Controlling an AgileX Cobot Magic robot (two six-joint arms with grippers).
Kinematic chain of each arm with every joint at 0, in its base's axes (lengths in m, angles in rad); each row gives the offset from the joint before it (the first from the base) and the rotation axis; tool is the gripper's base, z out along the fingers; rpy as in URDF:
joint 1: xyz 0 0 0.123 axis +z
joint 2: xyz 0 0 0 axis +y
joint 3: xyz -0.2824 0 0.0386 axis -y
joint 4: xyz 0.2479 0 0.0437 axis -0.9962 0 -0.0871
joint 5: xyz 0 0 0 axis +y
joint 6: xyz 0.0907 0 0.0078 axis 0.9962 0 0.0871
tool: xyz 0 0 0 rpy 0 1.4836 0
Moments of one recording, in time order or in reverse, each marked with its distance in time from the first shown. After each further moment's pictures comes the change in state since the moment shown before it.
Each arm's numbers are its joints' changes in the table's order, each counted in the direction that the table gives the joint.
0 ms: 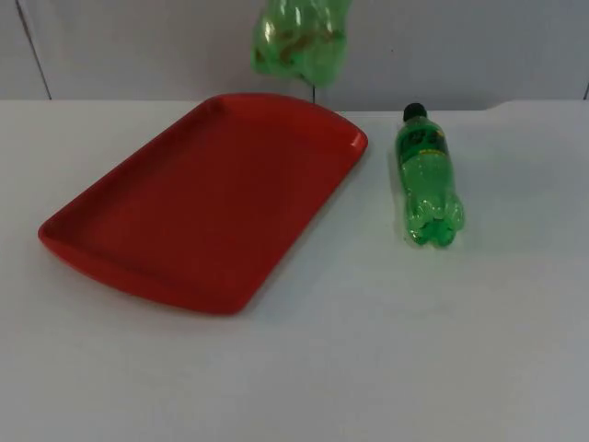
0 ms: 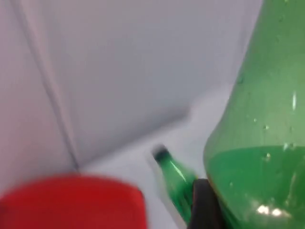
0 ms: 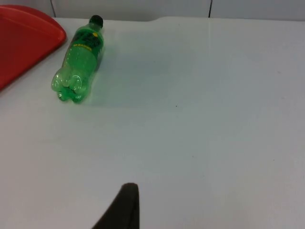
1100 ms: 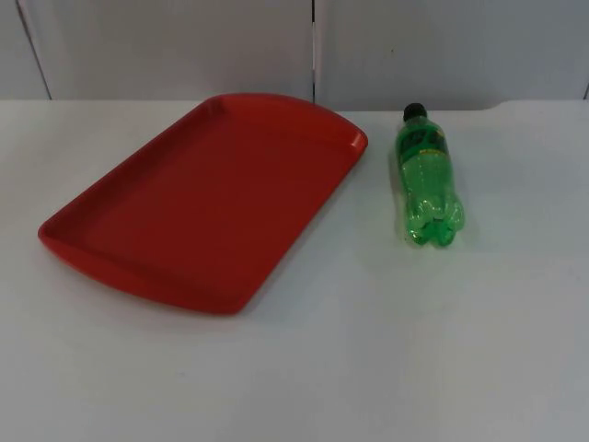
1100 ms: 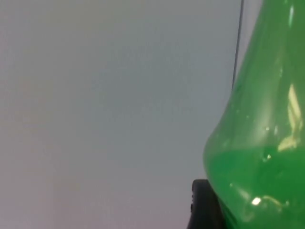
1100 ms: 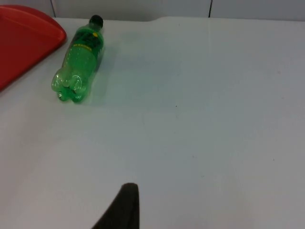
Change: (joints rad) right arm 0.000 0.000 0.000 0.000 0.000 0.000; left arm 0.306 0.011 -0.002 -0.043 -0.437 0.002
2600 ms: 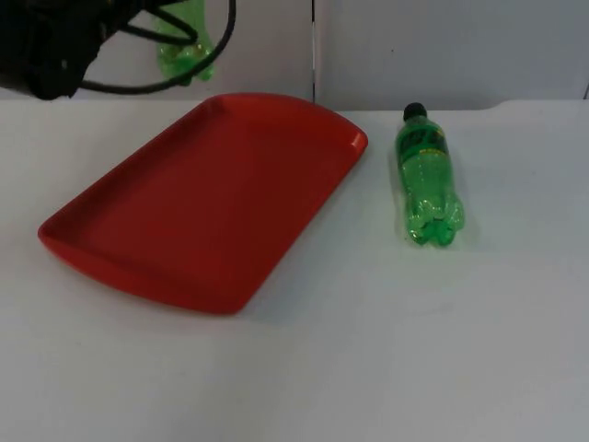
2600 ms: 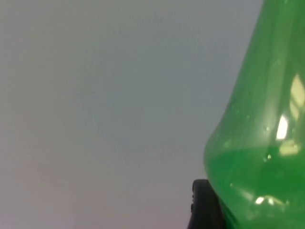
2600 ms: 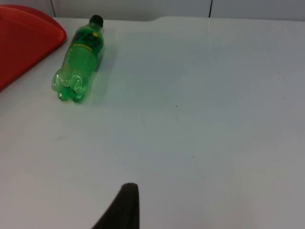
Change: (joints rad) right arm 0.000 0.000 0.000 0.000 0.000 0.000; left arm 0.092 0.509 -0.144 -0.108 -0.752 0.012
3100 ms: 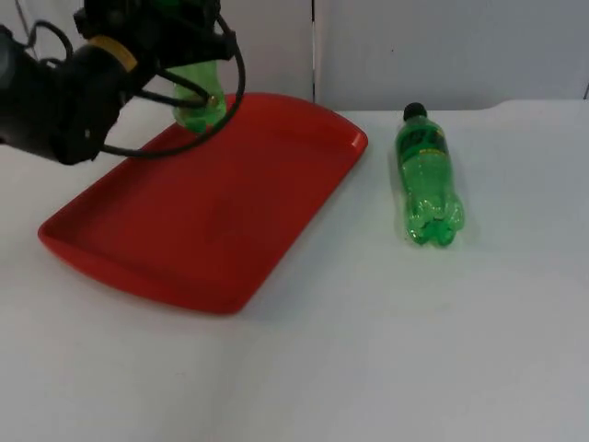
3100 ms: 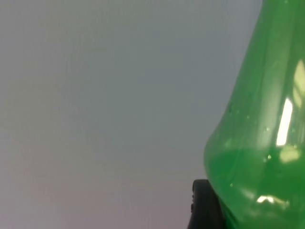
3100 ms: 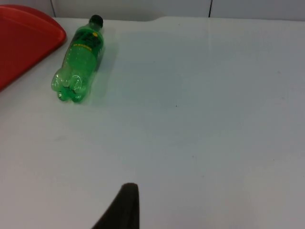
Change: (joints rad) right arm 0.000 0.000 0.000 0.000 0.000 0.000; left arm 0.000 0.152 -0.002 0.004 -0.170 -0.004
